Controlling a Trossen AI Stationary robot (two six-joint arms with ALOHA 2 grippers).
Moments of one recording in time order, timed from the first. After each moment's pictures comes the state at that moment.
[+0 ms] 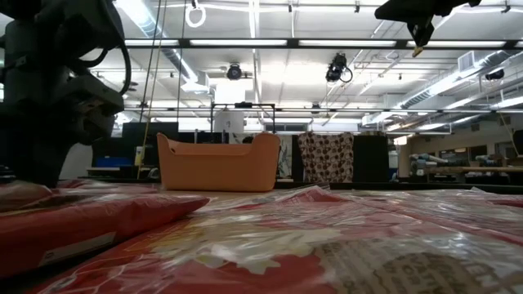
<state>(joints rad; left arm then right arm) -0.32 1.32 0.50 -0.37 0.07 -1.62 0.13 0.65 0.68 -0.26 0.34 0.29</state>
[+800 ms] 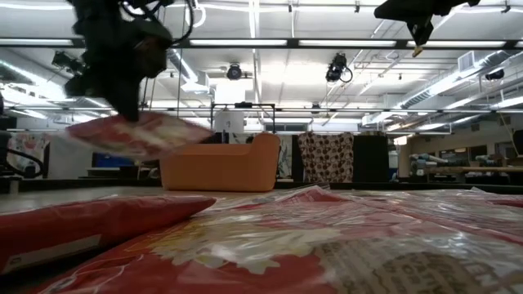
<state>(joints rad) -0.07 1.24 0.89 -0.81 -0.10 -1.09 0.13 0.65 0.68 -0.25 0.35 0.26</state>
